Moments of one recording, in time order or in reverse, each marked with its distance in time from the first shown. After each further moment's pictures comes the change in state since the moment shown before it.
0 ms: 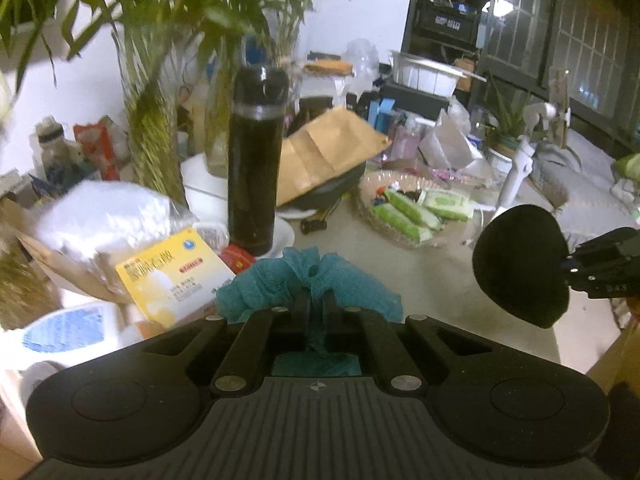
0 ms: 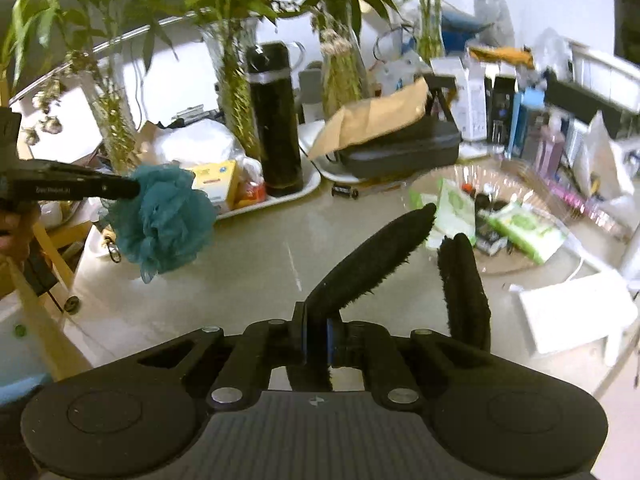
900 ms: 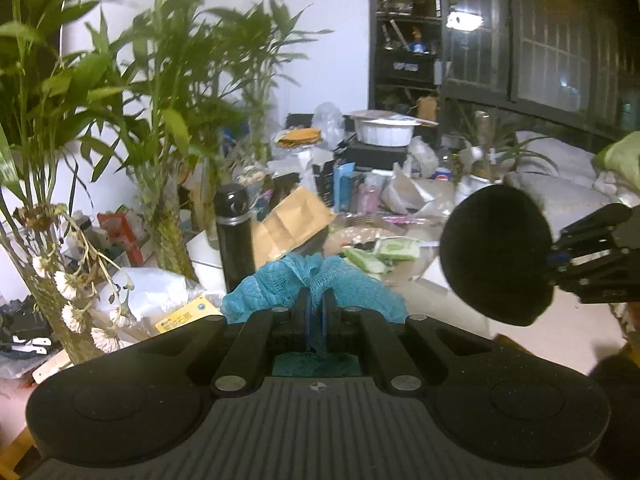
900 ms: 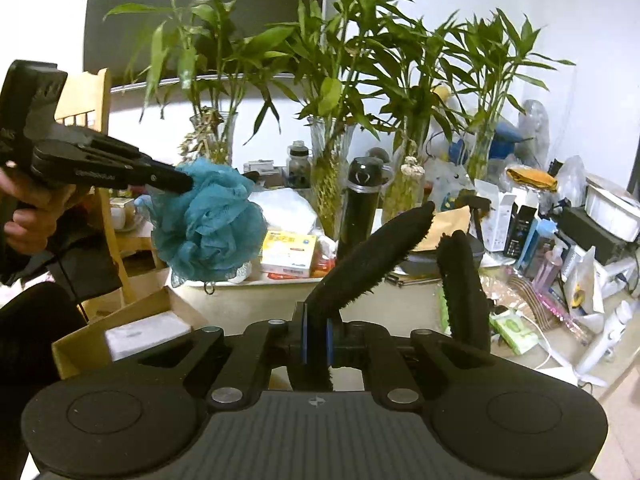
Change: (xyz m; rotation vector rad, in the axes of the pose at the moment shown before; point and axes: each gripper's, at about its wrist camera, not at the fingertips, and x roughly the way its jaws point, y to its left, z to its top) left arm -0.151 -0.087 0.028 0.129 -0.126 0.043; right arm -0.154 0.103 0.018 -0.217 -0.162 0.031
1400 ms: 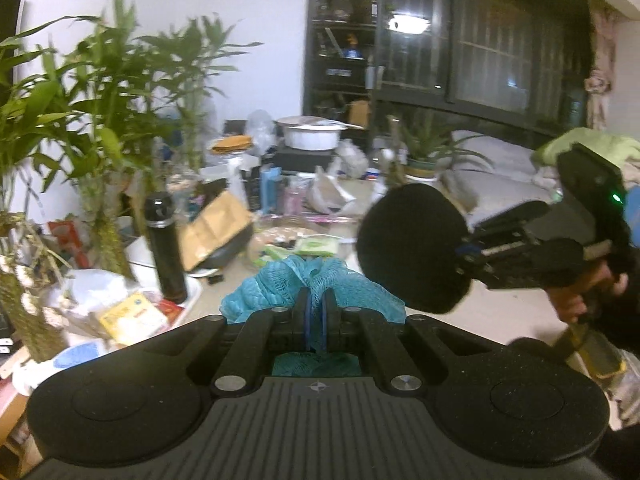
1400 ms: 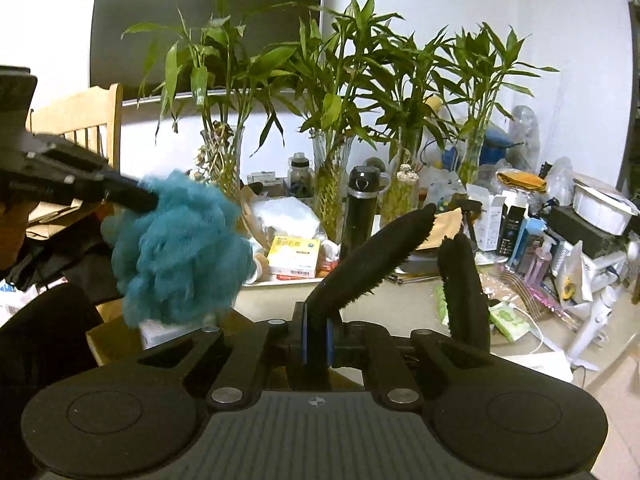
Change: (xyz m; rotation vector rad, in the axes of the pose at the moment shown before) left arm -0.055 -0.058 -0.011 0.038 -0.014 -0.172; right arm -0.051 0.011 -0.018 0.036 -0.046 -0.004
